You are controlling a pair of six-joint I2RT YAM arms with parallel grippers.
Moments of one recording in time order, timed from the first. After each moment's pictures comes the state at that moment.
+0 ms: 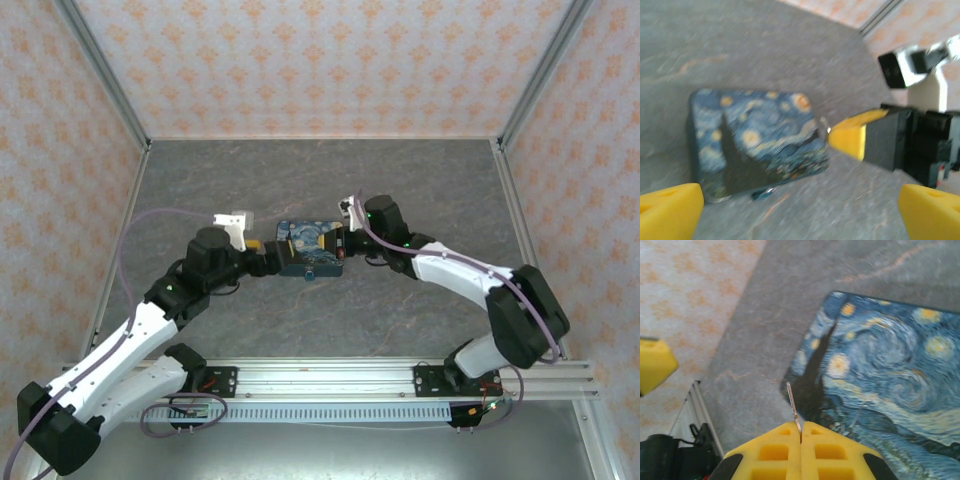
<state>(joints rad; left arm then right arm) -0.51 0.81 0.62 -0.31 0.11 -0.59 0.61 1.50 0.86 0.06 -0.52 0.55</state>
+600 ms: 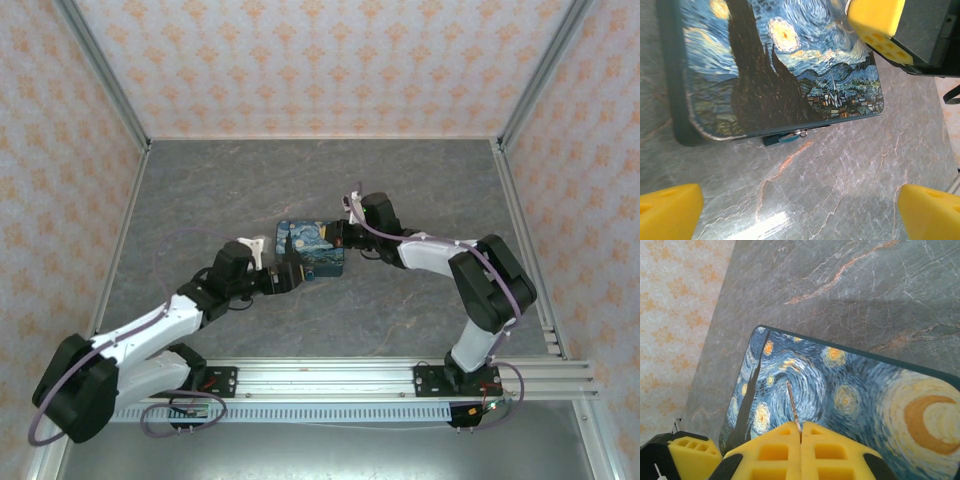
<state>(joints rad) -0.51 1.08 0.43 -0.01 0.29 -0.71 0.54 1.71 0.88 0.25 -0.51 0.65</state>
